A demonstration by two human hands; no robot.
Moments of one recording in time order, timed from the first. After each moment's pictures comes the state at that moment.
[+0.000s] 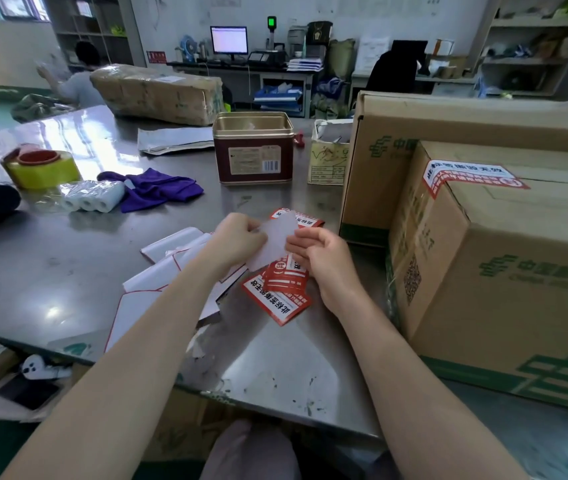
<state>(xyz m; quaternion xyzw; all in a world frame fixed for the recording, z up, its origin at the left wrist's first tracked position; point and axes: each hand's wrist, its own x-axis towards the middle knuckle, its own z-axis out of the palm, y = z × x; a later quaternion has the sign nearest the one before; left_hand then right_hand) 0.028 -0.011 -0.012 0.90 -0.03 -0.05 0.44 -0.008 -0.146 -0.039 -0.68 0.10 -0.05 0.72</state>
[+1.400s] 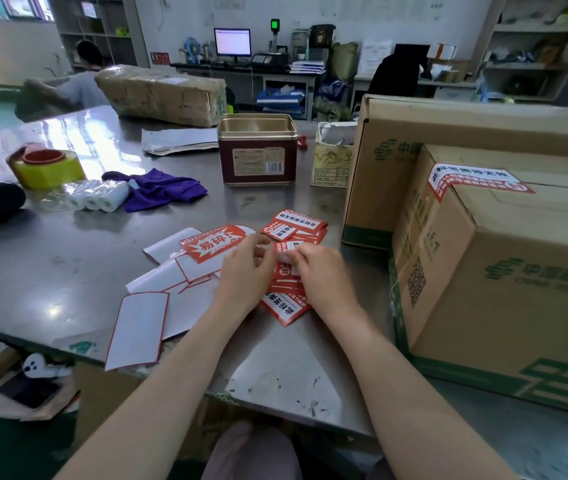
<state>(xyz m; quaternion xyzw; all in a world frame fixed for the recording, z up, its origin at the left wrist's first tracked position) -0.003 -0.022 -0.054 0.88 -0.05 0.14 0.45 -0.018 -0.143 -0.052 -0.95 -0.01 -0.15 0.29</state>
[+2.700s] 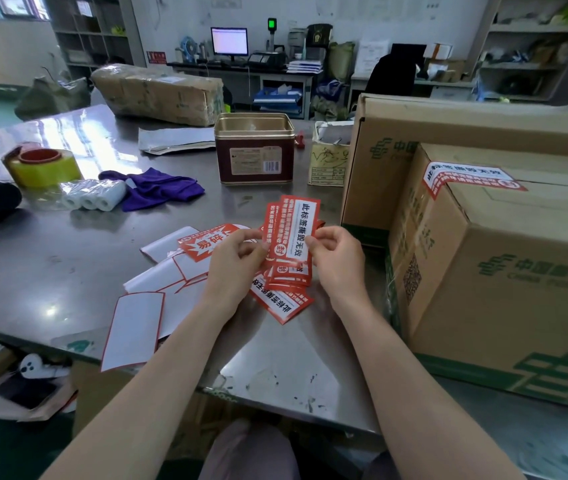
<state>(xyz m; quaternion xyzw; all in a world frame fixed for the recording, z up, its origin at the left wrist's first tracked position) -0.004 -0.013 -0.050 0.80 -0.05 0.10 0.59 -0.015 -0.153 -0.043 -0.77 0.10 -0.18 0.60</state>
